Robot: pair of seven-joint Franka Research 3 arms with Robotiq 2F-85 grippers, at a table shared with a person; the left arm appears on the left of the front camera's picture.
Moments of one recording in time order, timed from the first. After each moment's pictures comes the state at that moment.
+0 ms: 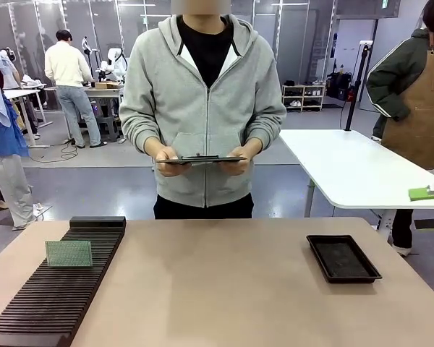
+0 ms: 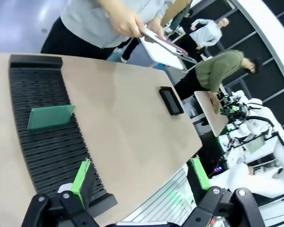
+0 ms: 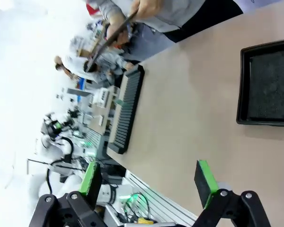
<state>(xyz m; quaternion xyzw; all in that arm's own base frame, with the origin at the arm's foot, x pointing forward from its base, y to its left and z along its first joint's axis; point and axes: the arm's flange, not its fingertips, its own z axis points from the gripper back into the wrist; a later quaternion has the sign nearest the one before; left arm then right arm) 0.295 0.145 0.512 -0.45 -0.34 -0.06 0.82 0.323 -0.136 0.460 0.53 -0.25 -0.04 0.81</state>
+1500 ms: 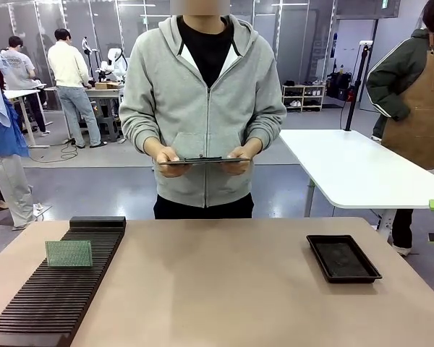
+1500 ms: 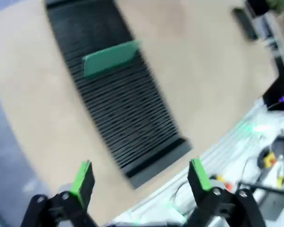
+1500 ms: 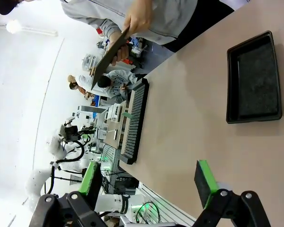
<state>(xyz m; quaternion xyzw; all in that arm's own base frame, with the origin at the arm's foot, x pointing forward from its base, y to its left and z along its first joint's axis) 0.383 0.127 0.513 -0.21 -0.15 -0.19 0.95 0.318 -0.169 0.424 0.56 -0.26 -0.08 0.78</state>
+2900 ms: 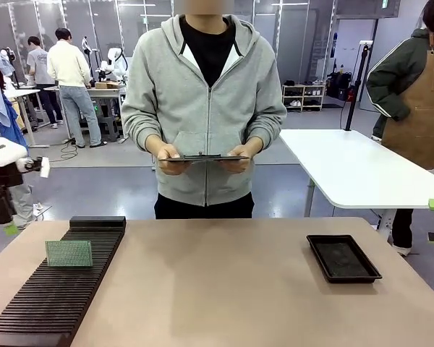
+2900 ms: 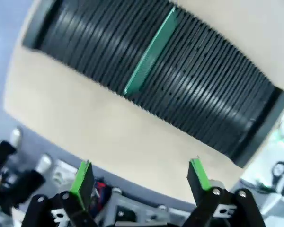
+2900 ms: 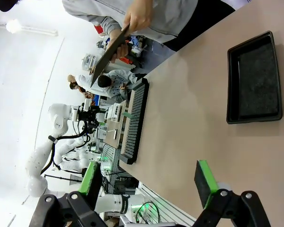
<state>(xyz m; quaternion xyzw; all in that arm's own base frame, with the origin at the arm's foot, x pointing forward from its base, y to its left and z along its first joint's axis) 0.511 0.043 0.472 0.01 -0.03 -0.52 0.86 0.319 -0.168 0.425 0.56 -0.25 -0.08 0.78</state>
